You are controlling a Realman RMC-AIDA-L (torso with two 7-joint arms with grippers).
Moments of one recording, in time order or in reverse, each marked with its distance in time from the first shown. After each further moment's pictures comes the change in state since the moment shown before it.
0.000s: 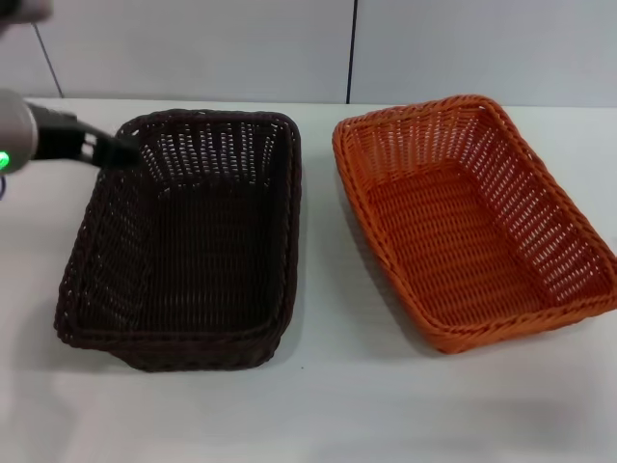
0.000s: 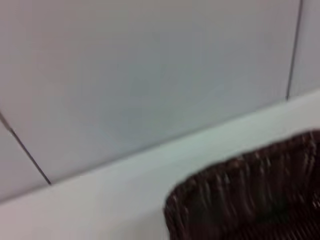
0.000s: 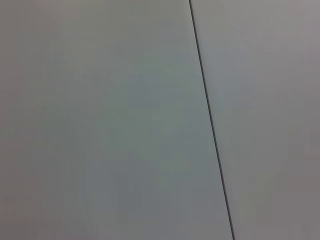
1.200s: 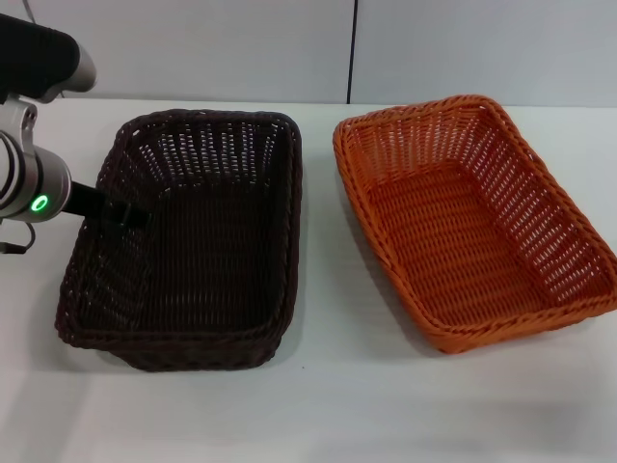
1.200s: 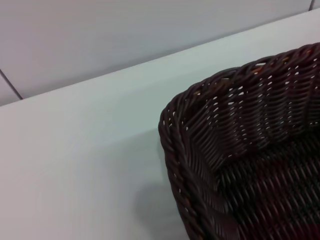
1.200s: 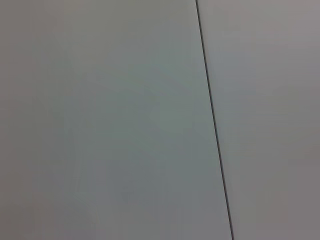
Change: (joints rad) left arm -0.163 0.000 -0.018 0.380 0.012 -0.020 -0.023; right arm 0.001 0.000 -0.003 -0.032 -0.006 0.006 0.000
